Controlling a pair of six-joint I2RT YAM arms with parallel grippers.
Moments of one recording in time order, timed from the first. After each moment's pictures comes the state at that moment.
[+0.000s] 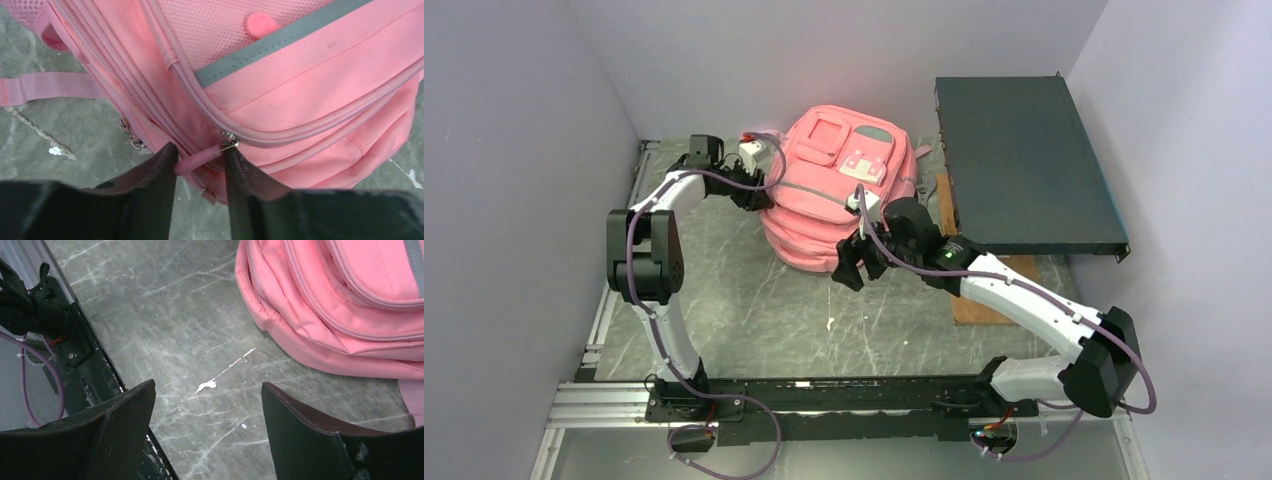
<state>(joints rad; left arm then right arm) -0.03 1.96 1.47 -0.43 0.79 0.51 0.79 1.26 1.03 -0.34 -0.27 0.13</state>
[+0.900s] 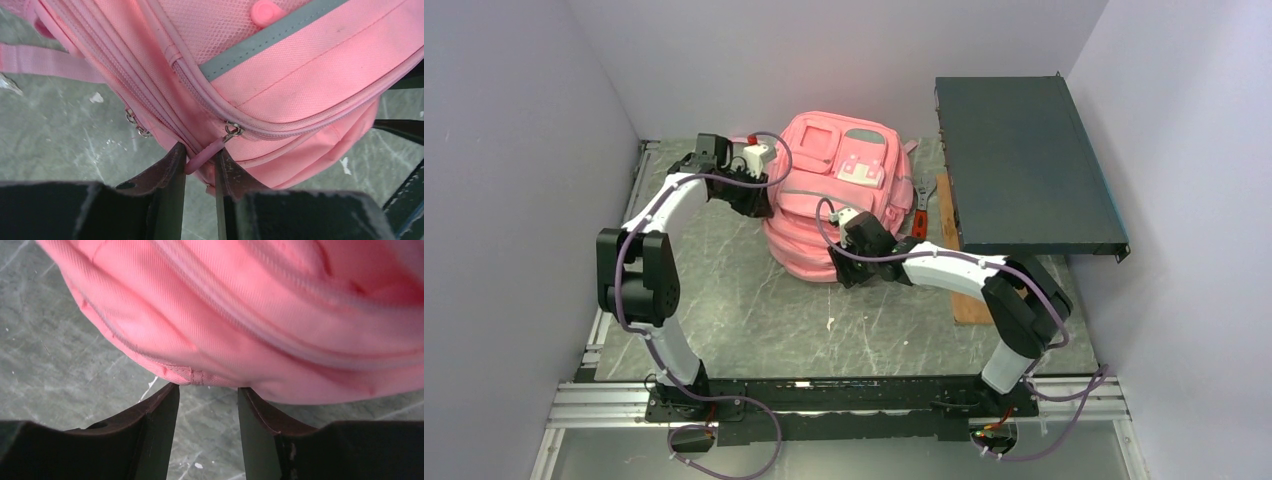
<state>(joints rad) -0.10 1.81 1.44 -0.62 0.61 0.36 0.79 1.65 0.98 -0.17 -0.03 0.20</state>
